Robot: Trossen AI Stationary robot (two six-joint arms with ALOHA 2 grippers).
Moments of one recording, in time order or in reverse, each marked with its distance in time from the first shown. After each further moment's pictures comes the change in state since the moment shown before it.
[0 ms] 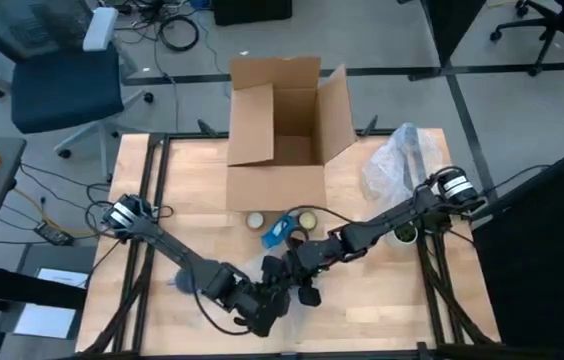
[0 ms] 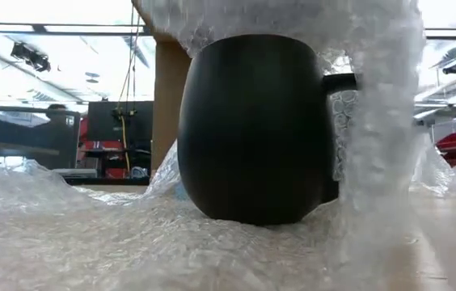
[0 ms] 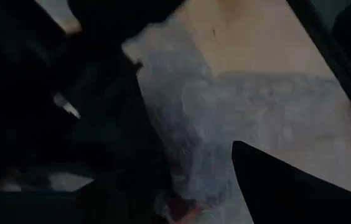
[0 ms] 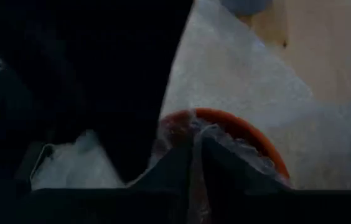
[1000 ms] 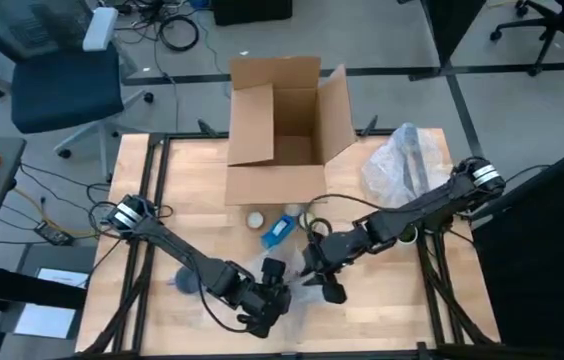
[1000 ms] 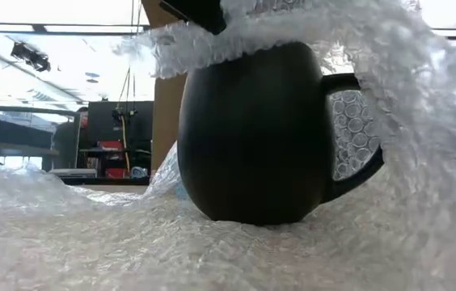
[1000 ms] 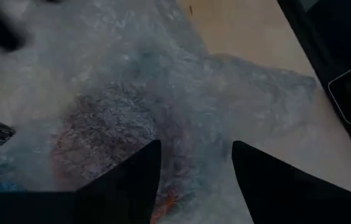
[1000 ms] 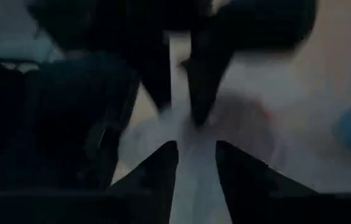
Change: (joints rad) left arm 0.013 0.019 -0.005 -0.005 0.109 -0.047; right arm 0.051 -0.234 0.002 -0.344 0.001 0.074
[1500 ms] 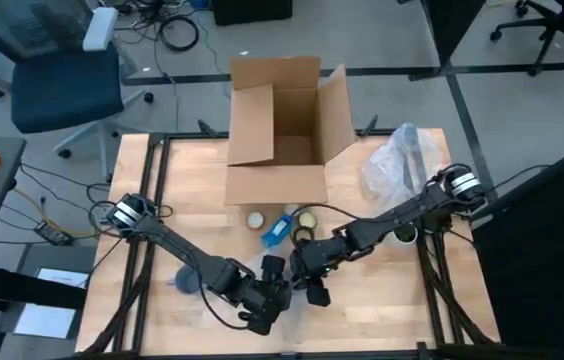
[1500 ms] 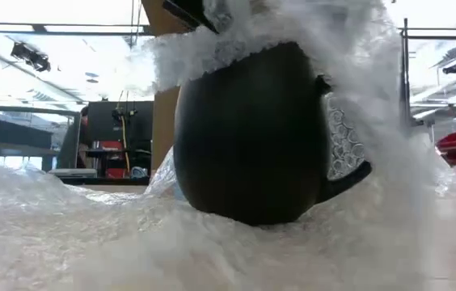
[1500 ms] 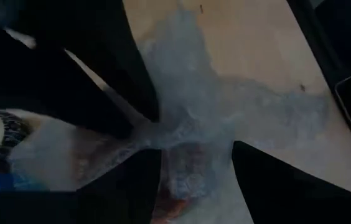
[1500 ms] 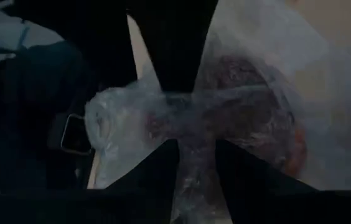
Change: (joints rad) left arm 0.010 -0.015 0.060 -0.110 -0.005 -0.022; right arm -0.061 0.193 0.002 0.185 -0.056 0.008
